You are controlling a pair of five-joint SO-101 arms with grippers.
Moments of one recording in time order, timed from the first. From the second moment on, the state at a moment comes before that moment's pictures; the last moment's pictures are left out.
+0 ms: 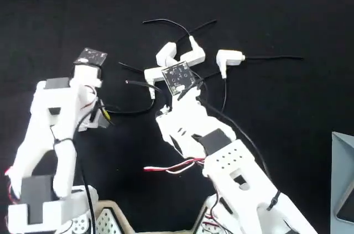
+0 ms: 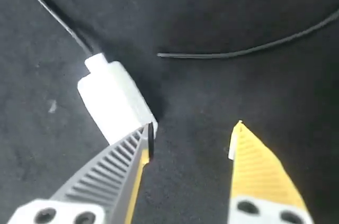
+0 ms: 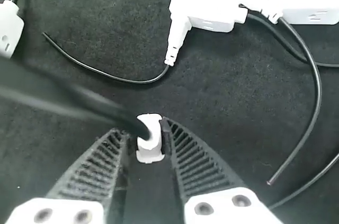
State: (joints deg) left arm -10.8 -13.7 36.8 66.1 -22.1; right arm -30.6 -44.8 65.2 38.0 -4.5
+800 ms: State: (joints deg) left arm -21.6 -4.9 27.9 65.9 -22.1; right arm -30.6 -44.8 65.2 38.0 -4.5
